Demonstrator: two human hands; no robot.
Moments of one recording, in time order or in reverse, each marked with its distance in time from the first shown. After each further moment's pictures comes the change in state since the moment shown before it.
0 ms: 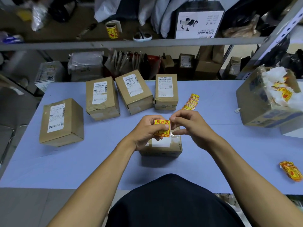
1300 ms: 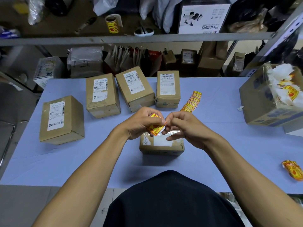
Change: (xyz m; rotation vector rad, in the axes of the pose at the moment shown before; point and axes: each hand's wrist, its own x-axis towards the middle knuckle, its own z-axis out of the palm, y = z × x) left_hand 0.012 0.023 -0.031 0.105 -0.160 -0.064; right_hand 0.008 -0.006 0.016 0.104 -0.217 0.123
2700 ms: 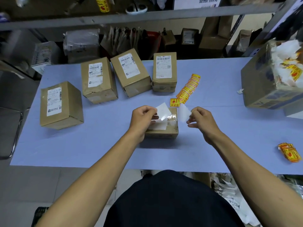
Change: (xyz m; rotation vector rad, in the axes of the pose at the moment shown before) left_hand 0.012 -0.057 0.060 -0.154 0.725 -0.107; right_hand -0.012 0.090 -0.073 -0.128 0.570 0.050
